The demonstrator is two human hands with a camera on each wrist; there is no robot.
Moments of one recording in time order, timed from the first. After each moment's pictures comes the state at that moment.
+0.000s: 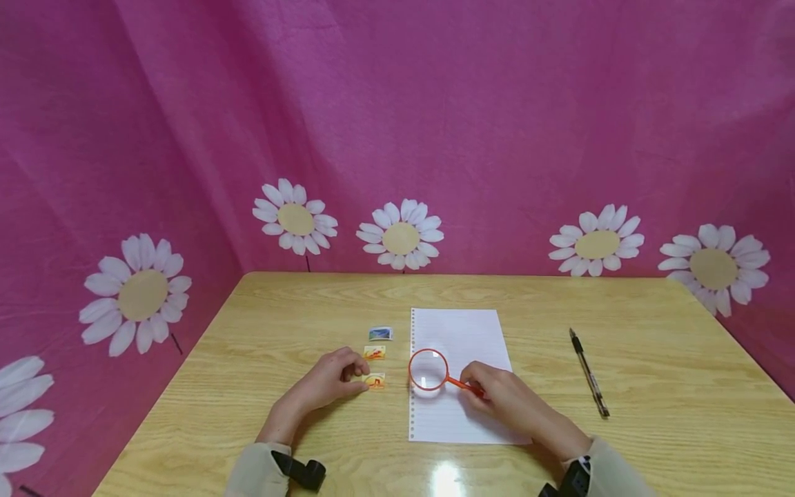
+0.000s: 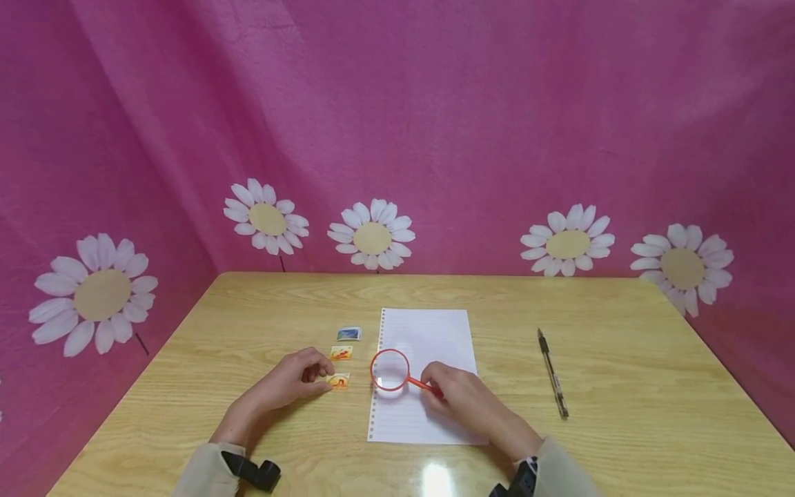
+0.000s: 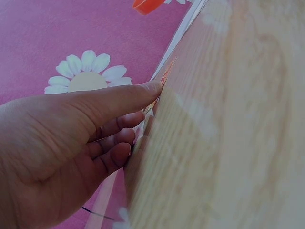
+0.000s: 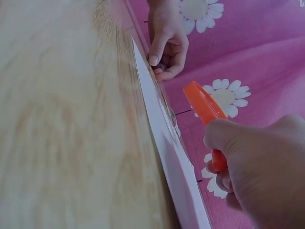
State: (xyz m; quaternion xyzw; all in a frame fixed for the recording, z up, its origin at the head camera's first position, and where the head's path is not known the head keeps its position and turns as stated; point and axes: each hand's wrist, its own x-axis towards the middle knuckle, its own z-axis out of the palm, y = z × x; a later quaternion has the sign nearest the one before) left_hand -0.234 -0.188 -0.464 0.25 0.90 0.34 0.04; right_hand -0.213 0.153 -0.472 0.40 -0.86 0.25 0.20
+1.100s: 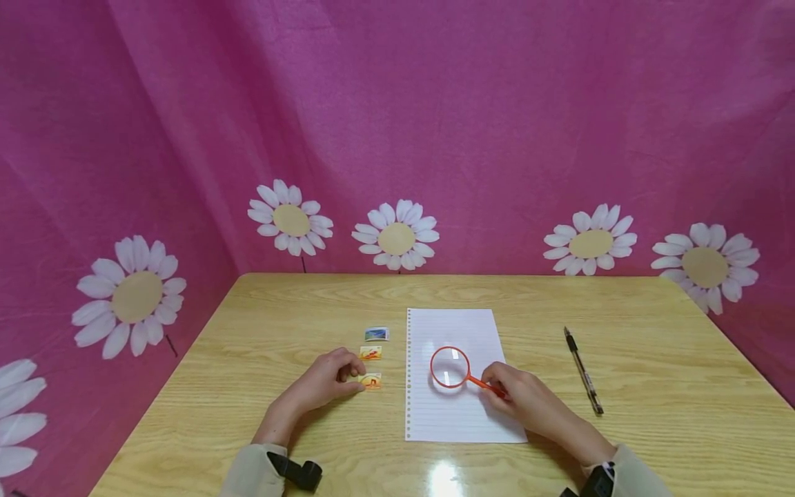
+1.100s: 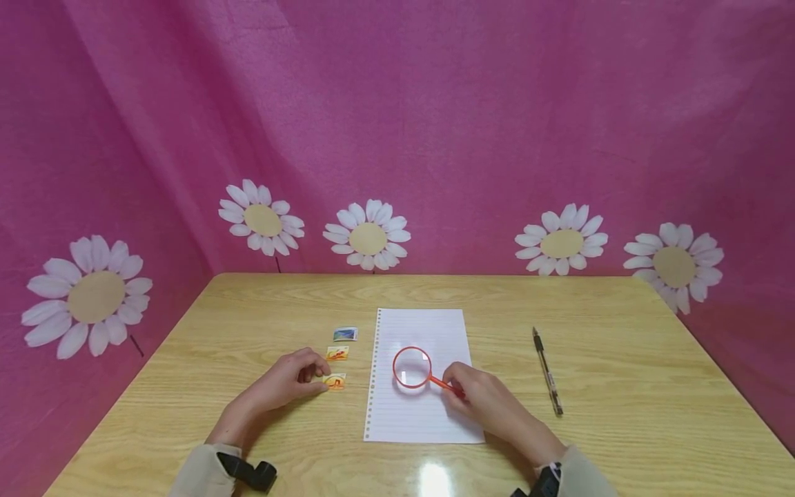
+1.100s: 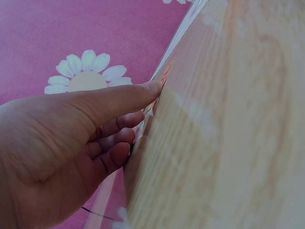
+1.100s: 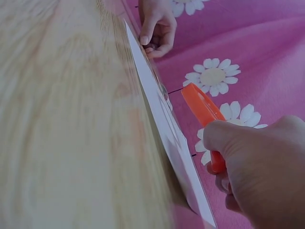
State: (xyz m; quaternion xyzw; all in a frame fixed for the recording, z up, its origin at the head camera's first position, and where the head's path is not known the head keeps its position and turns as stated) left_hand -0.235 -0.189 -0.465 0.25 0.90 0.35 0.04; right_hand -0.208 0.186 -0.476 0.38 -0.86 0.25 0.24
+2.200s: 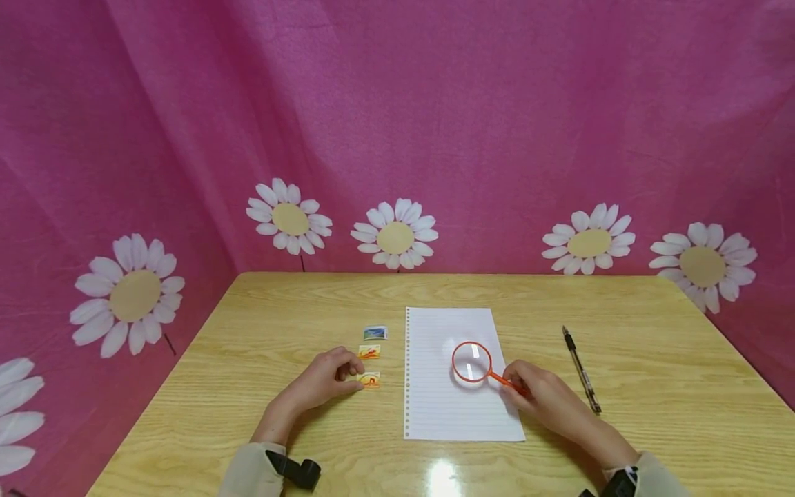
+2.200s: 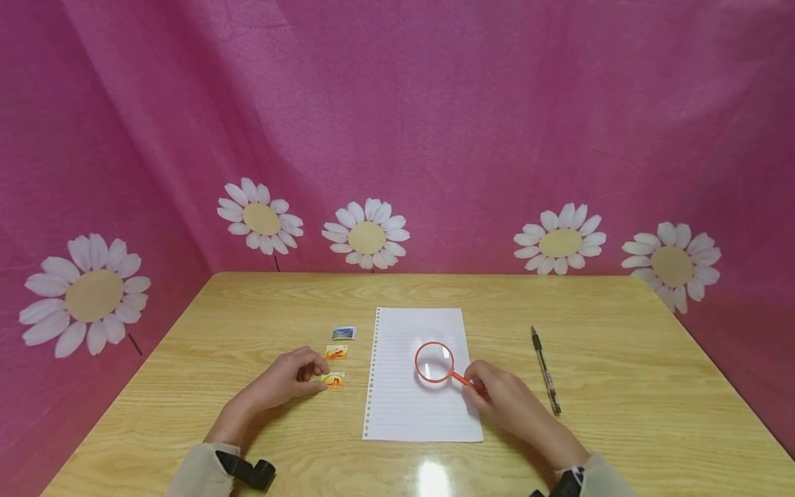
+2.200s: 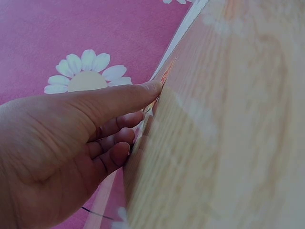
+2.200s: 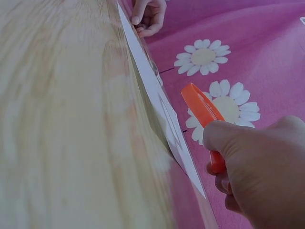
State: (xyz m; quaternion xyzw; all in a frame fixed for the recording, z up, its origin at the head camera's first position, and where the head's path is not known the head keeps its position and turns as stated) left_hand -0.234 -0.189 -0.466 0.25 0.90 0.35 0.04; right_hand -0.203 0.215 -0.476 0.34 -0.87 0.26 0.23
